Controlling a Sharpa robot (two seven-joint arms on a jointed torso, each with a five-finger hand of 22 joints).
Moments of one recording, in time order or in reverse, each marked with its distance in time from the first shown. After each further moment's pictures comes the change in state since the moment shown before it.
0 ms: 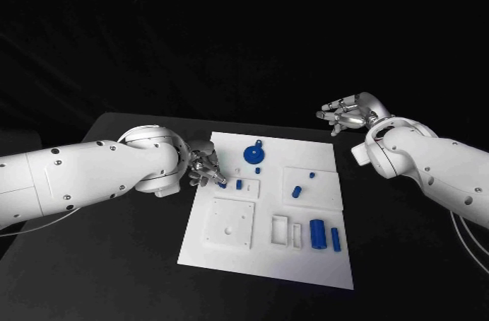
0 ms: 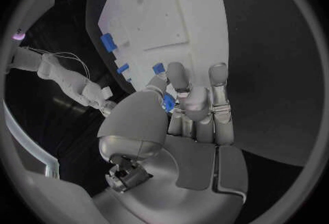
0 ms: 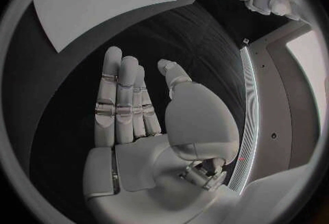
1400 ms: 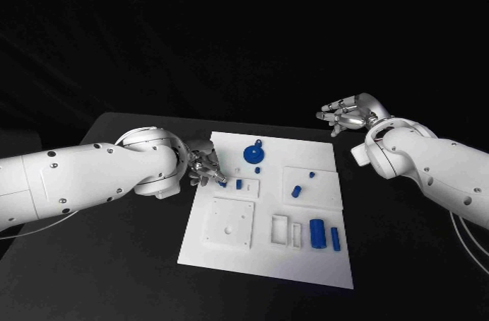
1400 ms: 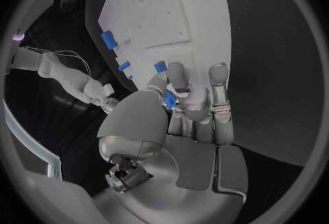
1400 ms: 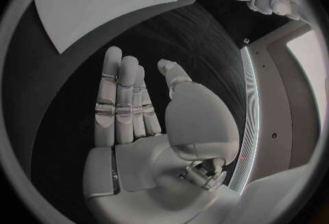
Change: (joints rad) left arm -0.003 -0.014 -0.002 0.025 -0.003 -0.048 0.000; left_hand 0.003 -0.005 0.000 0.000 0.002 0.004 0.003 -0.002 -0.001 0.003 -0.003 0.004 -0.009 0.000 0.000 0.000 0.000 0.000 0.004 0.004 0.000 0.000; right arm -0.005 -0.001 0.000 -0.003 0.001 0.001 0.000; right_hand 0.000 0.000 0.000 0.000 0.000 0.000 0.000 0.000 0.000 0.000 0.000 0.000 -0.001 0.000 0.000 0.000 -0.001 0.000 0.000 0.000 0.004 -0.009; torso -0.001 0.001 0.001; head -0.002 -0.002
